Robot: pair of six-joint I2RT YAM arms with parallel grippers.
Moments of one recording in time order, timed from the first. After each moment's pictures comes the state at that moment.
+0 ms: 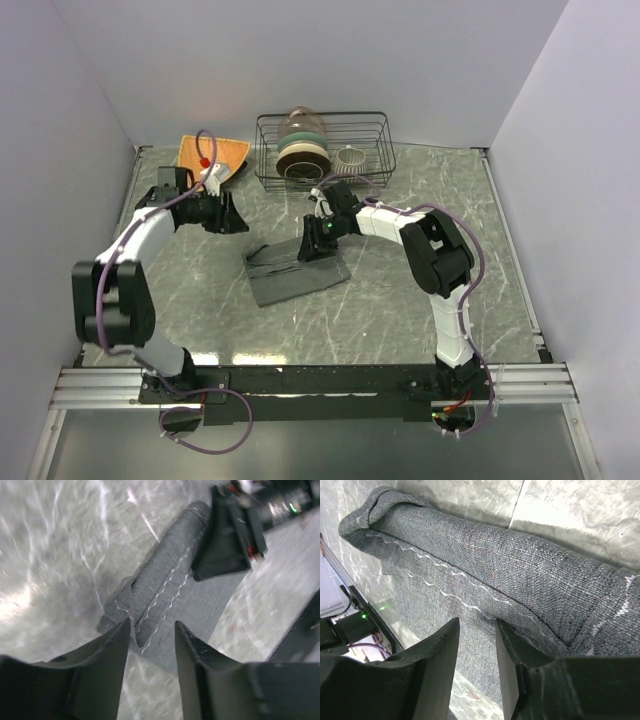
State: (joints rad) left arm -0.01 1.52 1.13 -0.48 0.77 0.15; right arm 0.56 2.12 1.43 -0.32 -0.60 0.46
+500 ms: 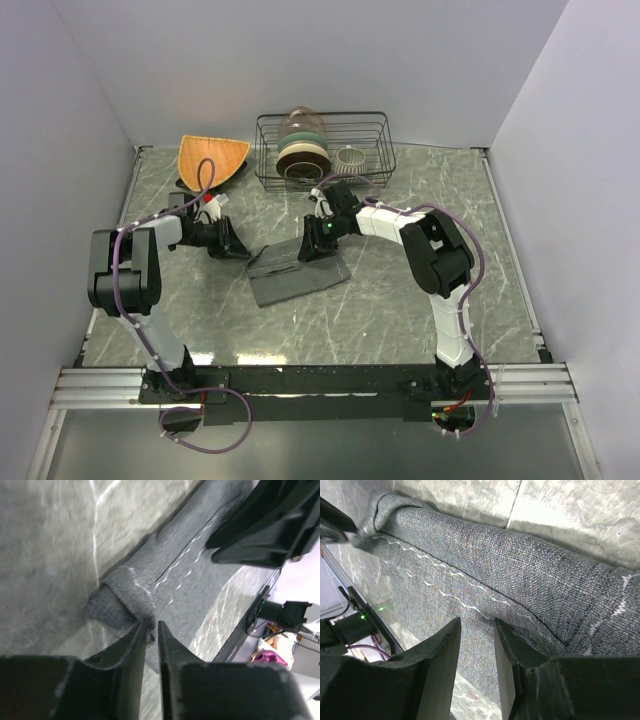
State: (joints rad) left arm 0.06 1.79 1.01 -0.39 0.90 -0.11; right arm 0.56 2.12 1.43 -0.32 -0.59 0.46
